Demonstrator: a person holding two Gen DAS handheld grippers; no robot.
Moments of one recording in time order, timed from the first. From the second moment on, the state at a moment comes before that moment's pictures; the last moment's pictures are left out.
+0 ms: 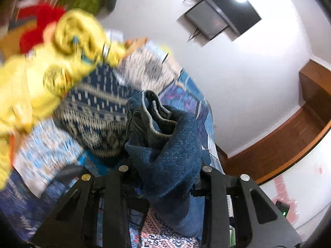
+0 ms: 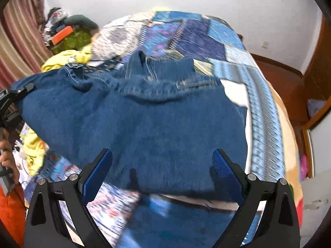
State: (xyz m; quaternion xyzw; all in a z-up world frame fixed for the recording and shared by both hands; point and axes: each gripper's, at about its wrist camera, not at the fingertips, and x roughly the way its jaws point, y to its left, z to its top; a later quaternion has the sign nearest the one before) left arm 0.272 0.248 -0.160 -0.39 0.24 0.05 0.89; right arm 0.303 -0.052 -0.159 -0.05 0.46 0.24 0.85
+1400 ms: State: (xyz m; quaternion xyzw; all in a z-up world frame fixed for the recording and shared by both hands) left arm 0.382 -0.089 -0.173 -0.01 0.41 -0.16 0.90; right arm 0.308 -0.217 -0.176 0.06 0.47 0.14 0.87
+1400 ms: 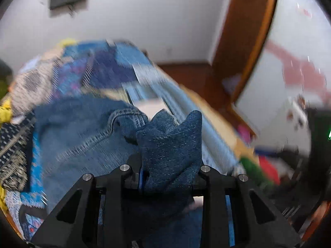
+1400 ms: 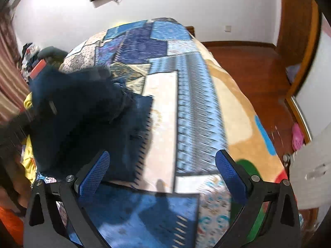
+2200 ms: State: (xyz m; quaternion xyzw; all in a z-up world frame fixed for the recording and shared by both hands) left arm 0.325 0.019 -0.143 0.00 0.42 -0.09 0.90; right arm 0.301 -0.160 -0.135 0.03 0.41 0.21 0.88
